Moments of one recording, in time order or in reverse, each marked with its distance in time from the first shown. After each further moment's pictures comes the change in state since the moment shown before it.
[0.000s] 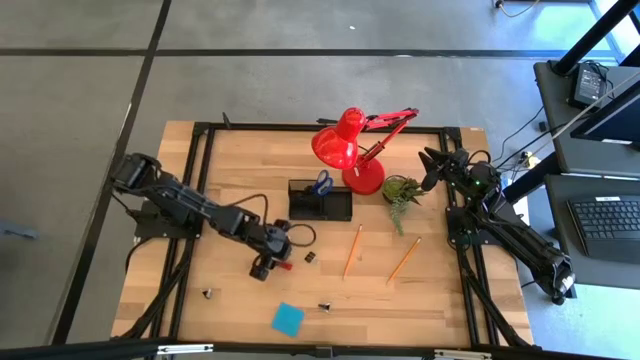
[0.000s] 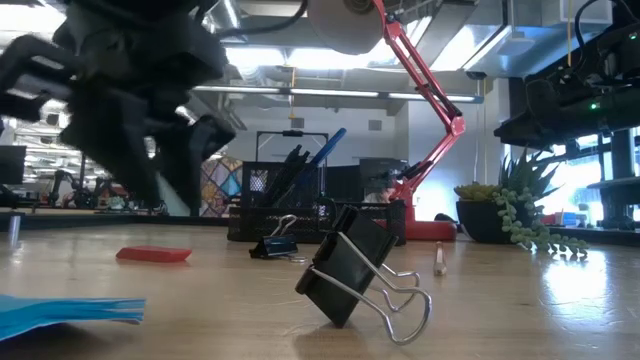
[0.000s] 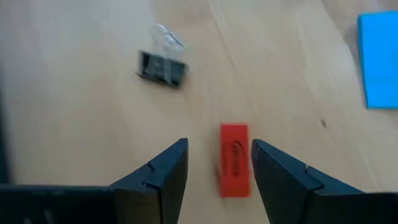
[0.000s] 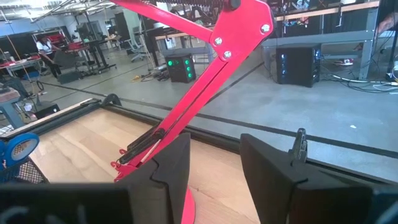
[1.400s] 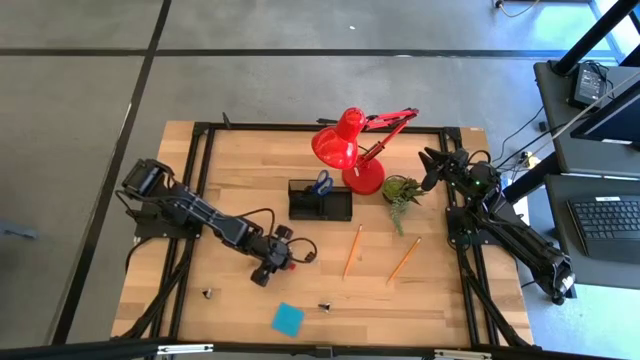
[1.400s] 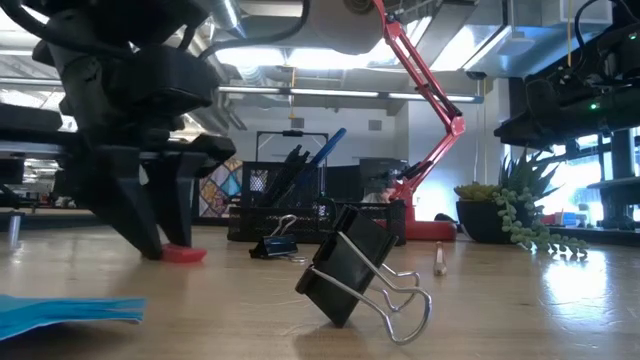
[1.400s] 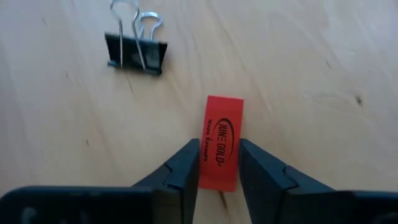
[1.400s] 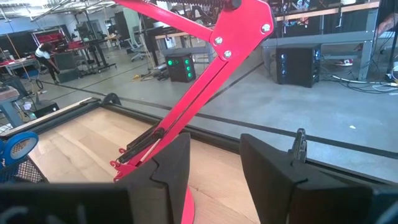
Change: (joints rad) left arm -0.057 0.116 -0.002 0.076 -0.124 0.091; right arm 0.000 0.002 0.000 0.000 0.000 -0.006
